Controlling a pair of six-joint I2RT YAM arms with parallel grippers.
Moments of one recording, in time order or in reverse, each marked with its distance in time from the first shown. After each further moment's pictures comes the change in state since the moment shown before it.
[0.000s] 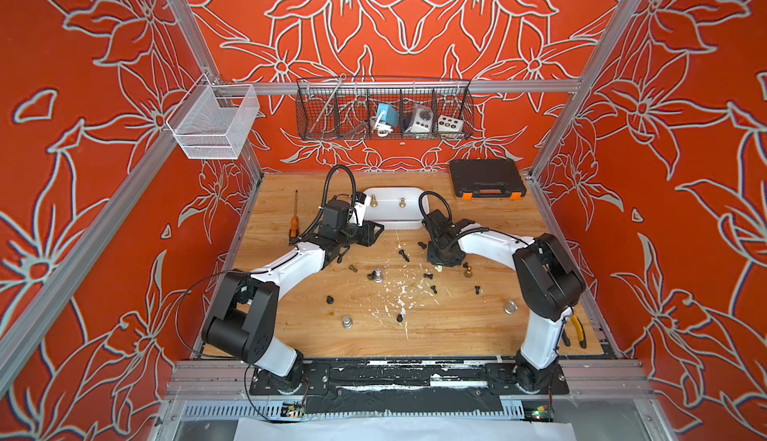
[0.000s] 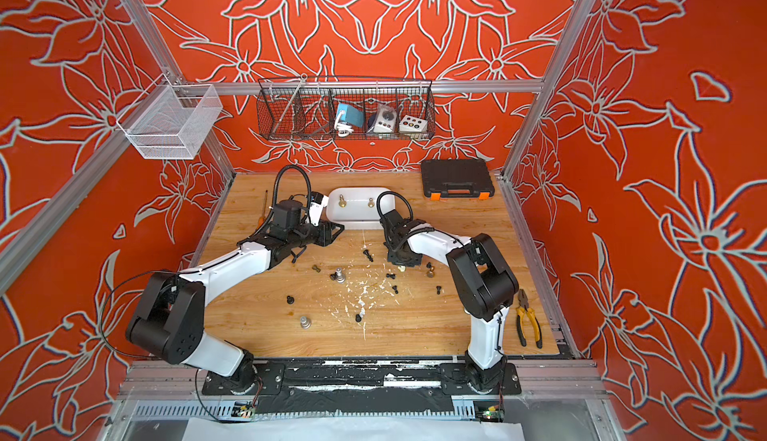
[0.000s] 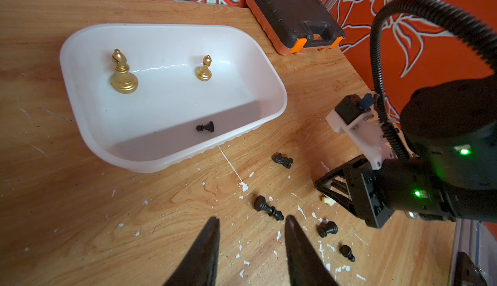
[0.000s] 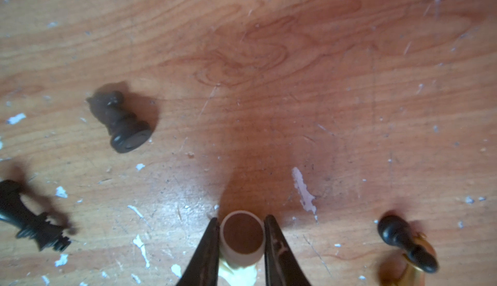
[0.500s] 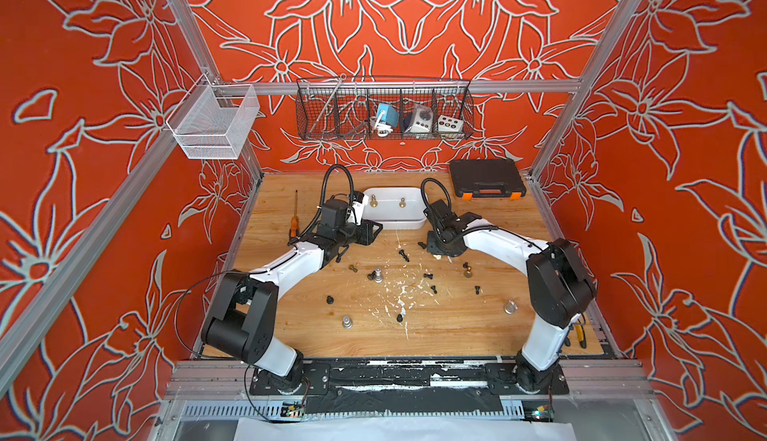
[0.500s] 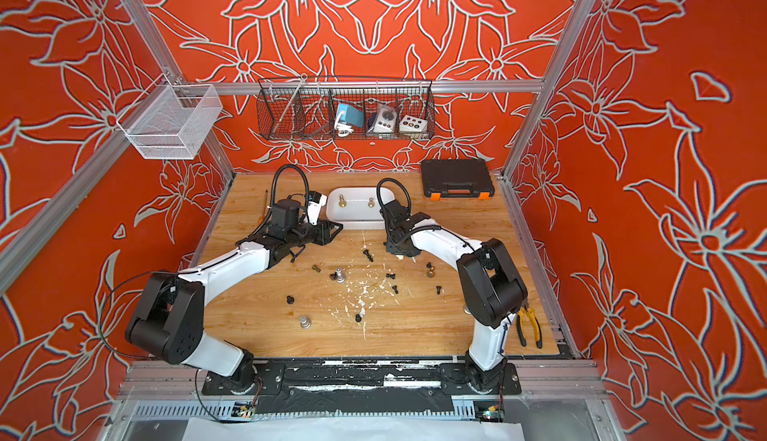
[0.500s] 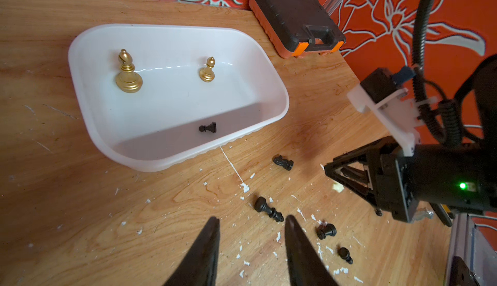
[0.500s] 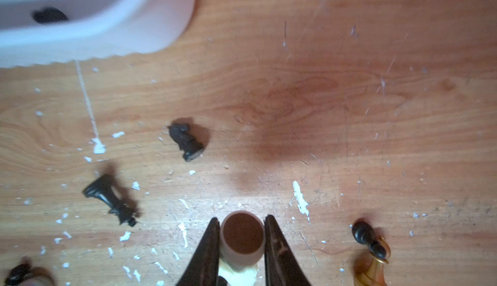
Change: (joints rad) left arm 0.011 -0.005 0.000 0.000 0.008 -0.018; right arm -0.011 -0.067 0.093 -0.005 0.026 -0.087
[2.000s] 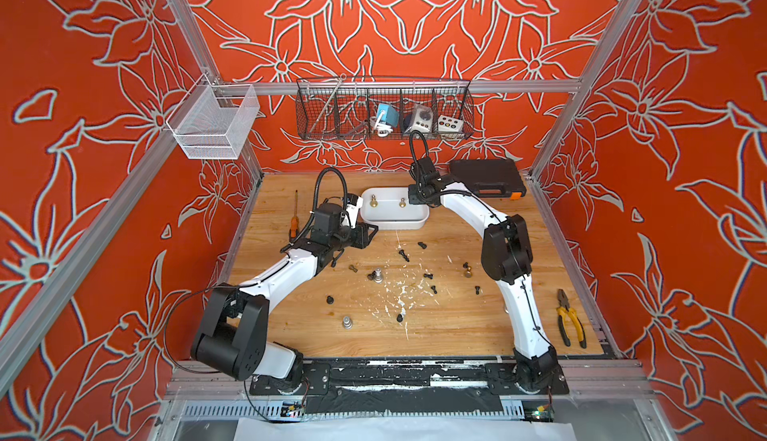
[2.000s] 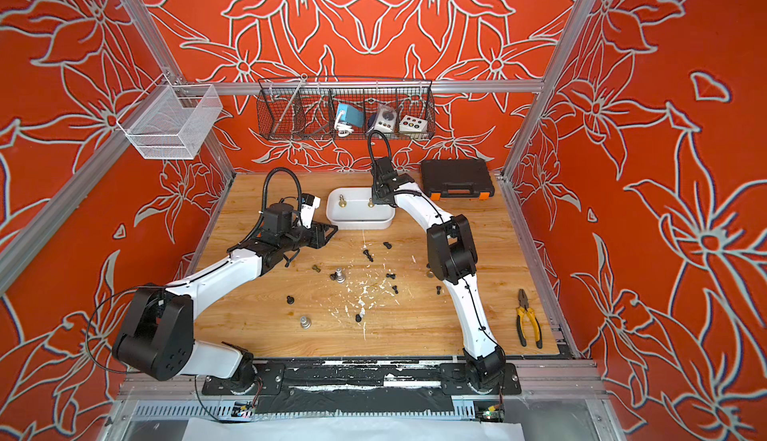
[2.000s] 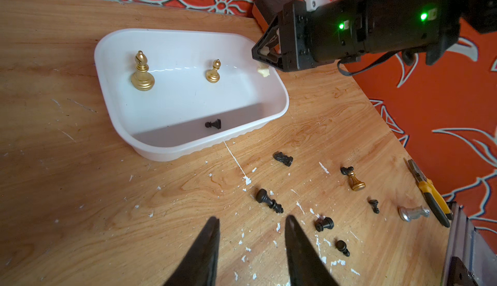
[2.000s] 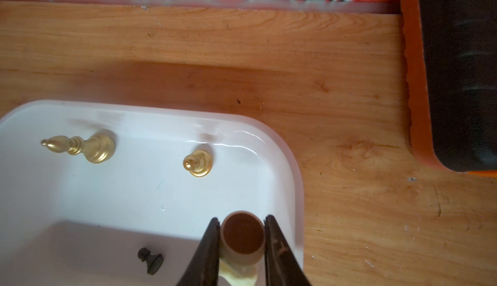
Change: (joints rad) left arm 0.018 -0.088 -0.065 0.000 -0.008 -0.005; right arm -0.093 0.550 0.812 -0.006 -0.004 -0.257
